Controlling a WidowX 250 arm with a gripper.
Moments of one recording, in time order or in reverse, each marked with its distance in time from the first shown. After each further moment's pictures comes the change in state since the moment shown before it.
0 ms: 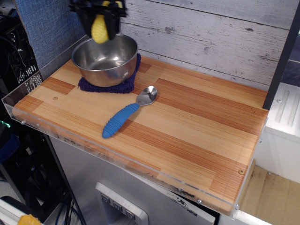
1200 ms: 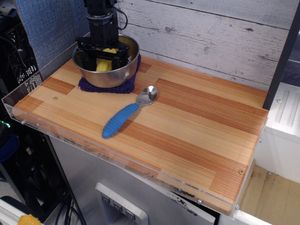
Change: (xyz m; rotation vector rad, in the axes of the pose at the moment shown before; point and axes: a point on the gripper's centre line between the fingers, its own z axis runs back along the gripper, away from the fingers) arm -0.023 0.000 -0.060 -0.016 0.140 -0.012
